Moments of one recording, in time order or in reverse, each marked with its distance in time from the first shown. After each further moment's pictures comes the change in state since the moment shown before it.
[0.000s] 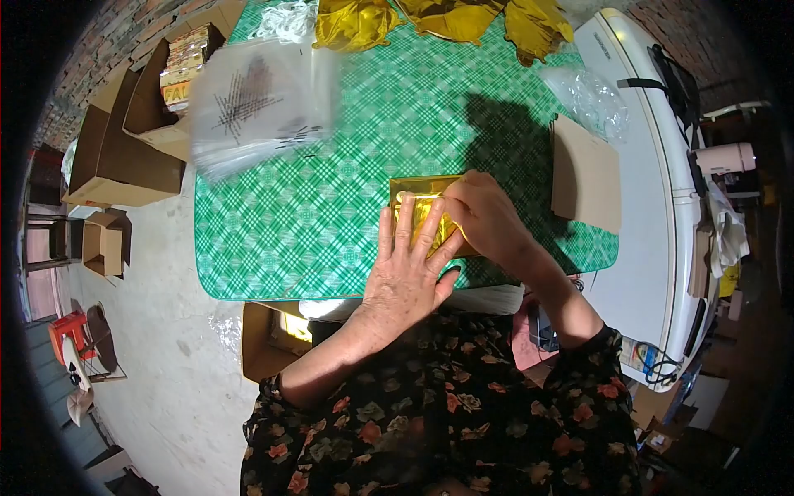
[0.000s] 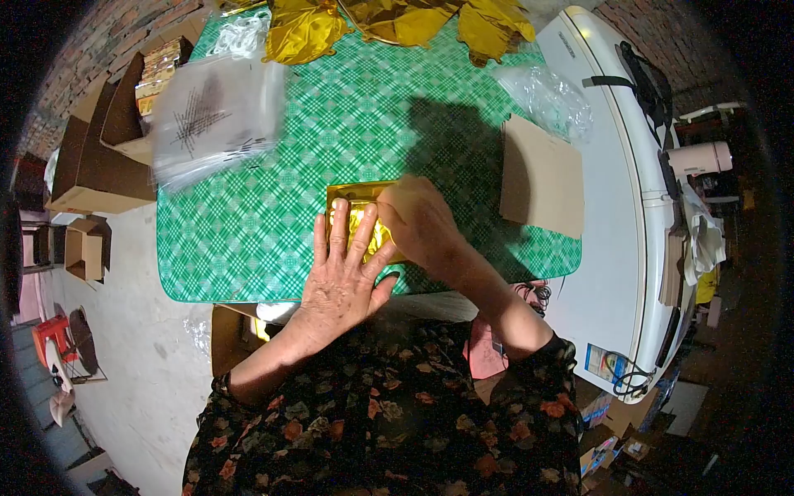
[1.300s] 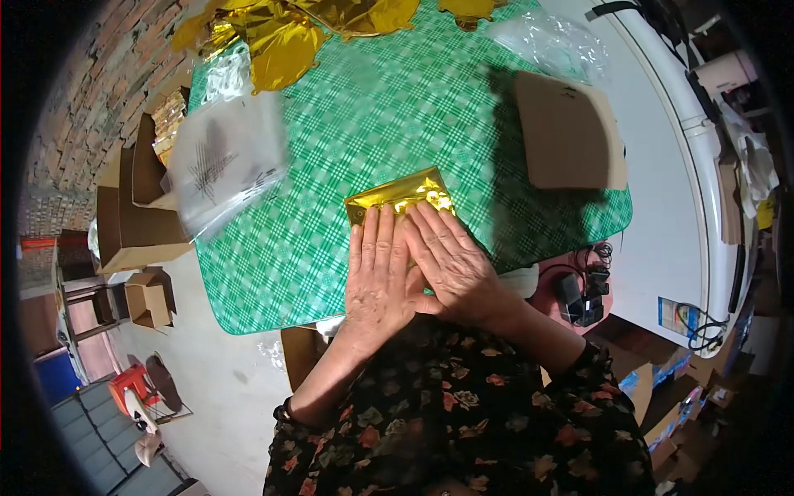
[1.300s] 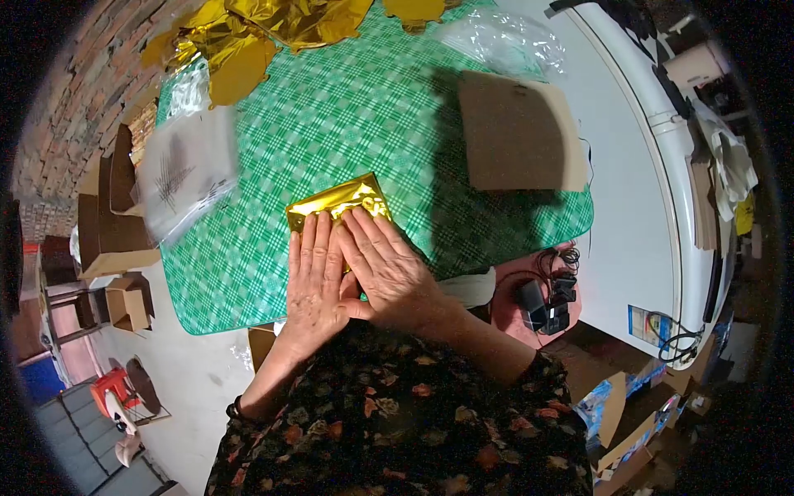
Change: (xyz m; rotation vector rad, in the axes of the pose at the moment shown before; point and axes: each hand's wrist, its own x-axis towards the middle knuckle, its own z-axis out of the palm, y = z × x) left_hand 0.003 -0.007 0.000 -0.036 -0.049 0.008; right_hand -0.076 -0.042 0.027 -0.235 0.034 0.027
